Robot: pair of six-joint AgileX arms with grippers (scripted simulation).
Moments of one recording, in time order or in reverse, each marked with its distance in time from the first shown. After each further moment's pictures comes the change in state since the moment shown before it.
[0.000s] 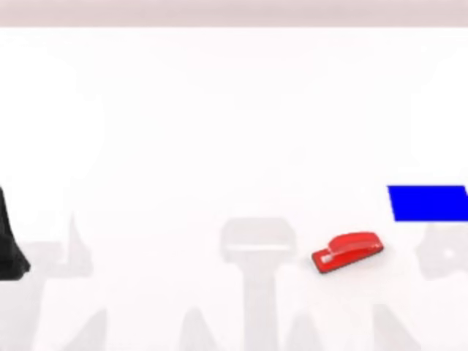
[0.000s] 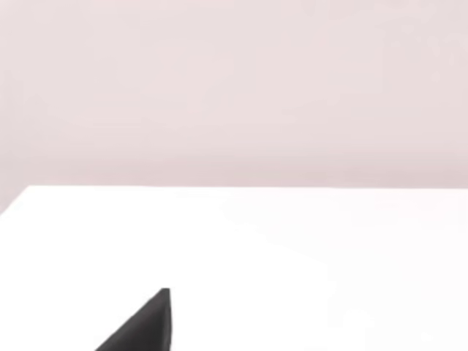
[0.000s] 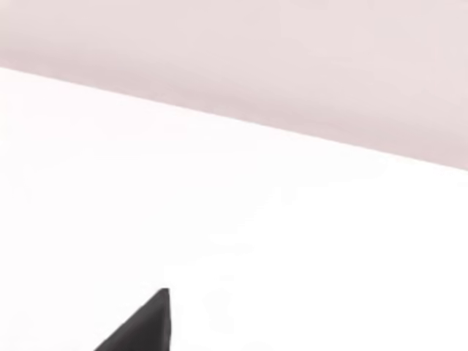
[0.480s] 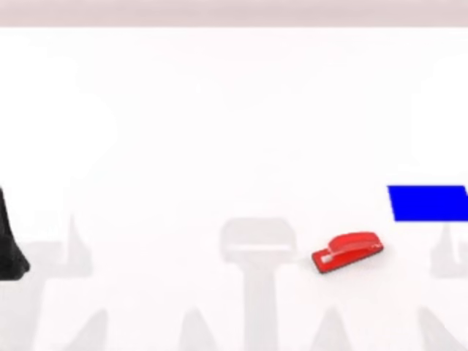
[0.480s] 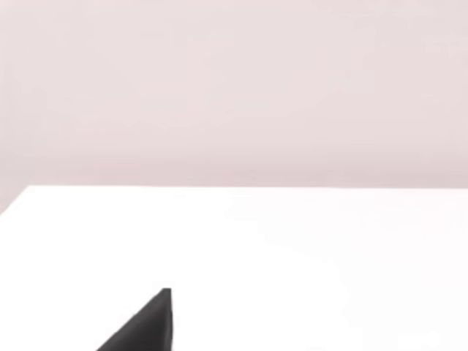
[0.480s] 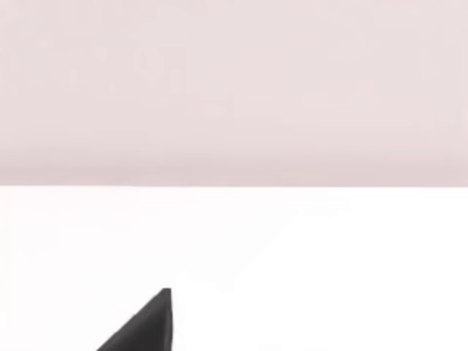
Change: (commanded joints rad) left arm 0.000 0.000 0.000 0.000 0.000 0.000; right arm -0.088 -0.218 -0.217 0.166 0.004 0.182
